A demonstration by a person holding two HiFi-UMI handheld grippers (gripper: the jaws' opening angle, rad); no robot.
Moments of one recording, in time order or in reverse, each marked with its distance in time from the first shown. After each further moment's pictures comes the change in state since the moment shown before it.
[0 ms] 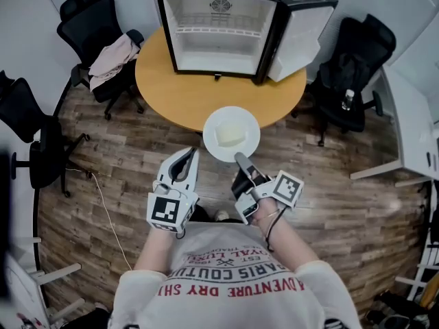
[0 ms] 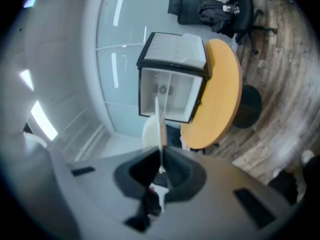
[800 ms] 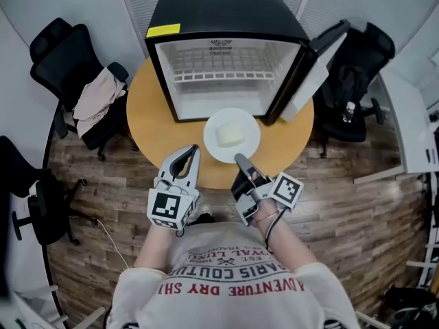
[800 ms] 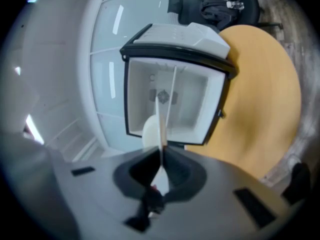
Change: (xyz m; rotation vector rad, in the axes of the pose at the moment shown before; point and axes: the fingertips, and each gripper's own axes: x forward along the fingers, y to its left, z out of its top) left arm 0.178 0.168 0.005 -0.001 -0.003 -0.161; right arm 0.200 0.010 0.096 0.017 -0.159 -0.007
